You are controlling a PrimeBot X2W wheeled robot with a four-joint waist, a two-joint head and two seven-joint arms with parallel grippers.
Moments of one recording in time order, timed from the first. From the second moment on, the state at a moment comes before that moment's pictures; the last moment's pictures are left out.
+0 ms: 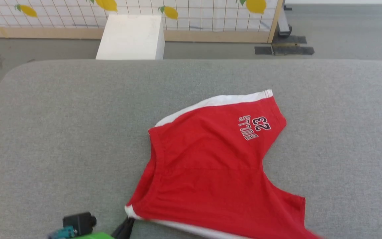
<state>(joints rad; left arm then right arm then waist) 0.16 0.36 -0.39 0.01 -0.85 0.15 0.08 0.47 -0.04 -0.32 -0.41 0.90 0.13 1.04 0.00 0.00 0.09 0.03</state>
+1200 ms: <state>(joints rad) -0.55 0.27 -0.39 0.29 -0.90 0.06 0.21 -0.84 -0.05 -0.28 0.52 0.28 0.13 0.69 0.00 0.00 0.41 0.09</state>
